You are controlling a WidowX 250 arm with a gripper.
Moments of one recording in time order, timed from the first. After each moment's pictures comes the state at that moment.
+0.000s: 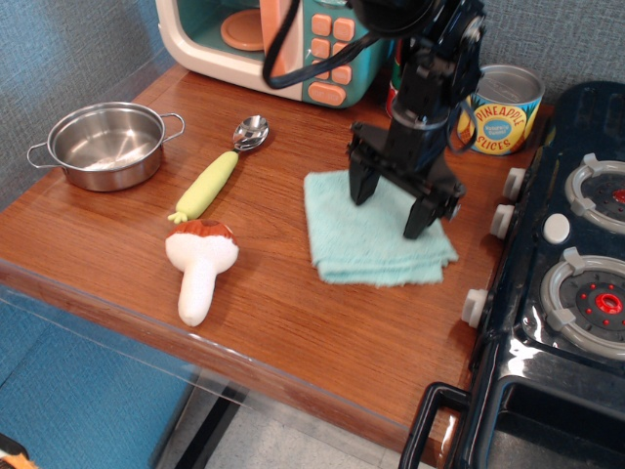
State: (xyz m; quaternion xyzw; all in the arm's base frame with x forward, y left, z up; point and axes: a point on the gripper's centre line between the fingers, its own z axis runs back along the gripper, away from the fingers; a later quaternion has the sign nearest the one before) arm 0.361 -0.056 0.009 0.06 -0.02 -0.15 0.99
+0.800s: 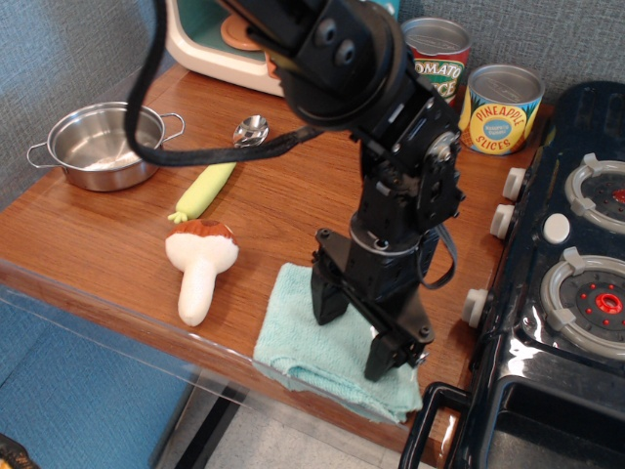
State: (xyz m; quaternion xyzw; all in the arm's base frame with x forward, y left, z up) arm 0.253 -0.076 0.011 0.04 0.00 -0.23 0.97
